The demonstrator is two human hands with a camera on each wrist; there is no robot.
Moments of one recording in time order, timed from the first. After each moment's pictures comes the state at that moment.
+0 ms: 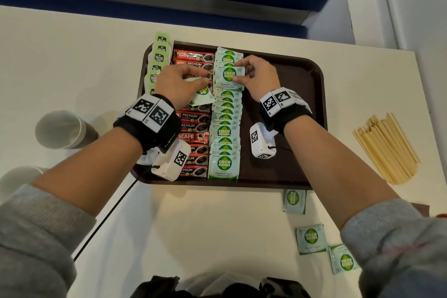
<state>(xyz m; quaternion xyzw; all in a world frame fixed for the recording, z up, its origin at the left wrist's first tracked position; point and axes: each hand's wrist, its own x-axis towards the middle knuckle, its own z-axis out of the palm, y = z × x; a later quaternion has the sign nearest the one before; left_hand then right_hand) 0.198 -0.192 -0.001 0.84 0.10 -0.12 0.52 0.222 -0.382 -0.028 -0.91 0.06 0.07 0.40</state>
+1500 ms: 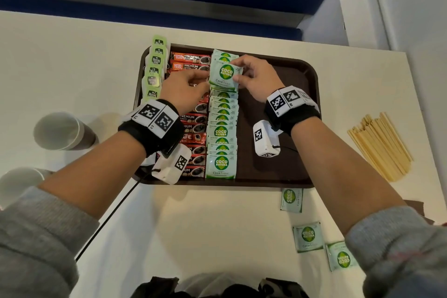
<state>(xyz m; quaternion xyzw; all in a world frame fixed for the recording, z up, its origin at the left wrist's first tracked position) 0.192 -0.203 -0.001 0.85 0.05 -0.14 0.51 0.216 -0.387 -0.004 -0.89 0.00 0.14 0.42</state>
